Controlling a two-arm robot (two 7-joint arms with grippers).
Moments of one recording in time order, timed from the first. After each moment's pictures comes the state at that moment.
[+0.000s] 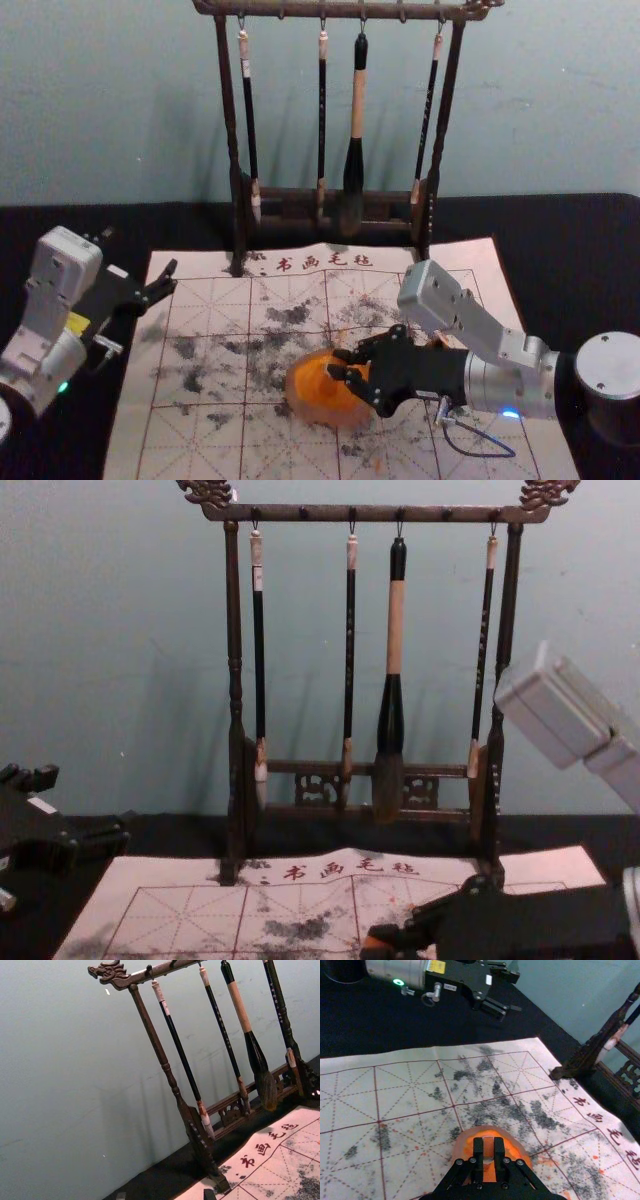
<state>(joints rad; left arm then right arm) -0.20 0.60 0.45 -1.41 -0.25 -0.12 0.03 0.36 0.53 -0.65 -1.51 0.21 0.15 0.65</state>
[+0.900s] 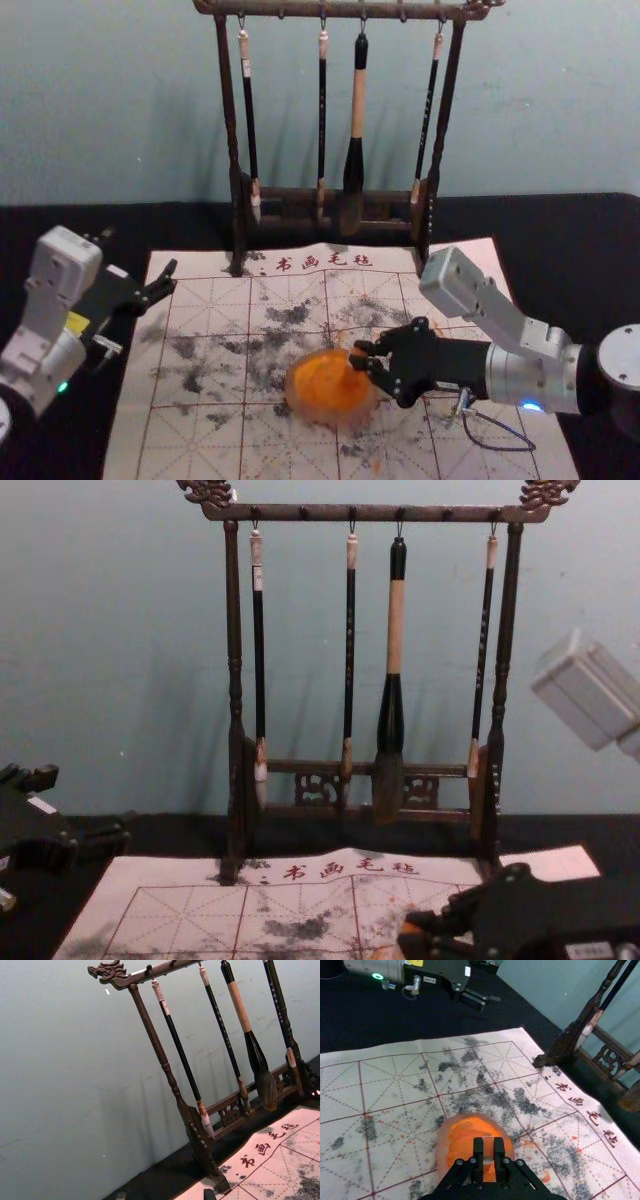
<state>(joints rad) -0.20 0.60 0.45 -1.41 -0.25 -0.12 0.03 0.36 0.56 -0.62 -1.52 0.23 0.19 0.64</state>
